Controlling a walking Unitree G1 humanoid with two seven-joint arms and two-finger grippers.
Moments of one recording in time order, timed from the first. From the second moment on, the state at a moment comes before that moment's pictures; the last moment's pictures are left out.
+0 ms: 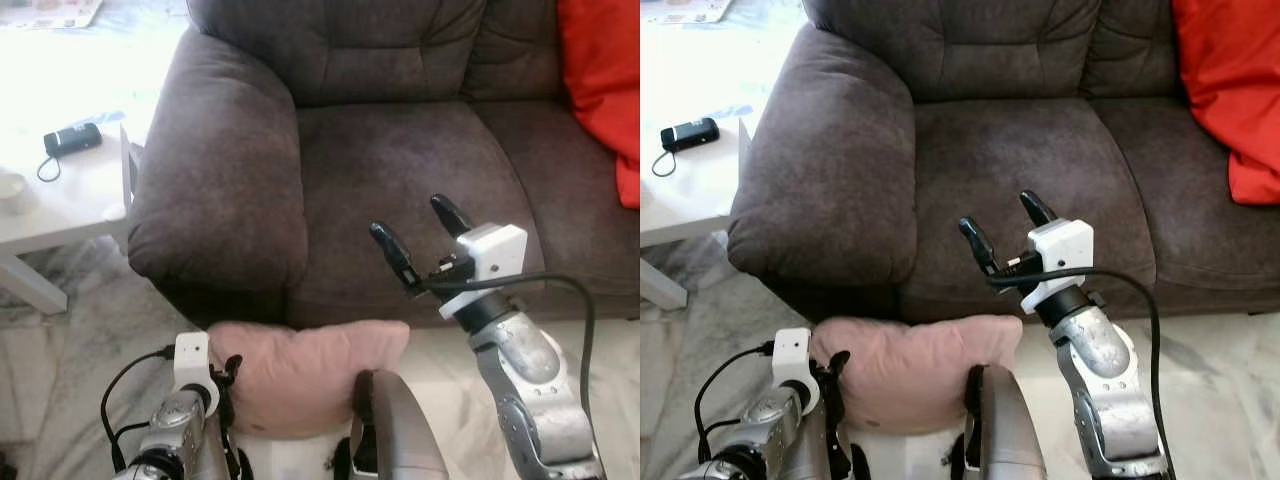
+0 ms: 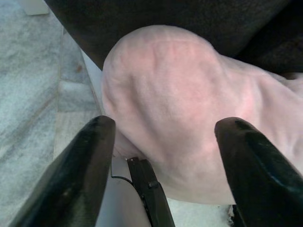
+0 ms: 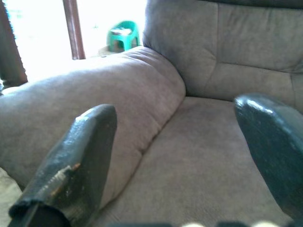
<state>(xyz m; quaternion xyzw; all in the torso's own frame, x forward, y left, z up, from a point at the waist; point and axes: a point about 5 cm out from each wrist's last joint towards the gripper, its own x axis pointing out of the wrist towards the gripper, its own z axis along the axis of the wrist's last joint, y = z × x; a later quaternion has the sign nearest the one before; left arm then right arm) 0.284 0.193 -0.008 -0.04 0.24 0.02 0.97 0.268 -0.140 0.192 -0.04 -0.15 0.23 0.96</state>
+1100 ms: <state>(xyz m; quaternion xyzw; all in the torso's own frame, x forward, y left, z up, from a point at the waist) 0.311 0.212 0.026 -0.03 0.17 0.03 0.98 0.255 -0.135 0.229 -0.01 -0.16 0.26 0.95</state>
